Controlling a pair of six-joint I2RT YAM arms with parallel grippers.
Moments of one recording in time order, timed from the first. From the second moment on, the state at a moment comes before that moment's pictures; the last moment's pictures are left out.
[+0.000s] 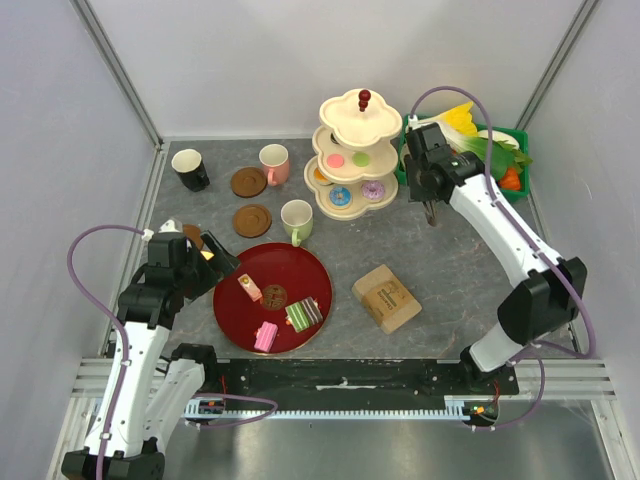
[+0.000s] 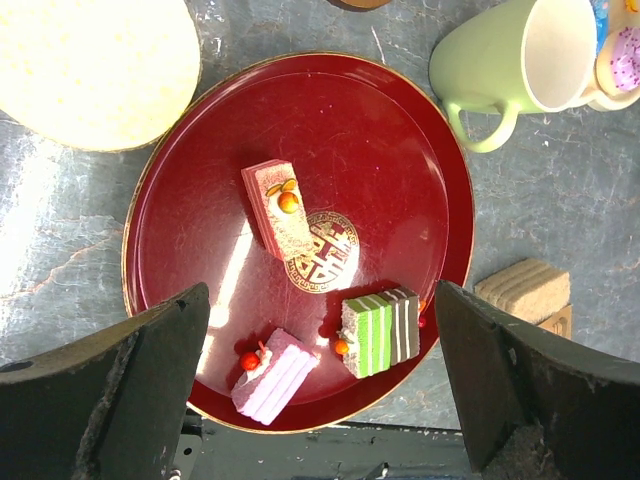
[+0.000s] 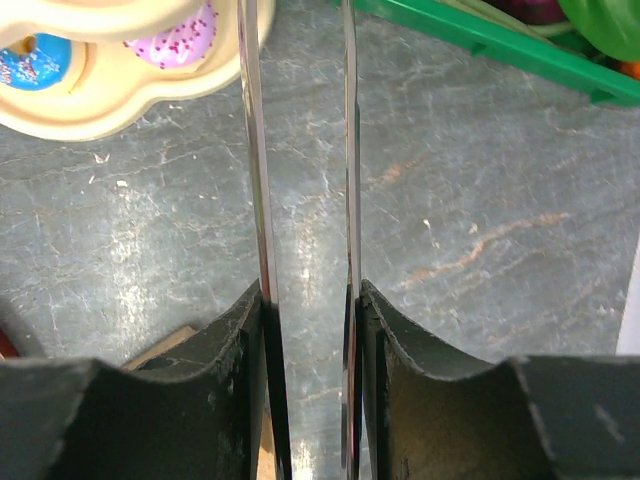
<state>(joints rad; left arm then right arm) -0.09 0.68 0.81 -0.92 0.03 -0.69 0.40 1.57 1.58 -0.91 0.35 0.20</state>
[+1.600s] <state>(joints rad) -0.09 0.68 0.82 -0.91 0.03 -0.69 0.40 1.79 1.70 -0.80 0.24 0.10</state>
